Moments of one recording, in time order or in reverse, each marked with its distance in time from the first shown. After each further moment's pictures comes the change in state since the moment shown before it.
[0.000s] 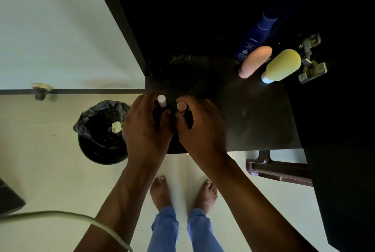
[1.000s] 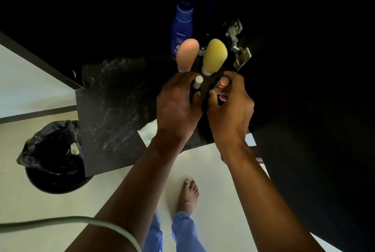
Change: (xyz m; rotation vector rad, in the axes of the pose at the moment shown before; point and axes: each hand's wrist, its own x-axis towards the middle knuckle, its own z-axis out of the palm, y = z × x) left_hand 0.004 0.095 0.135 -0.148 -0.256 0.302; right_hand 0.019 0.101 -0.098 -0.116 0.344 0.520
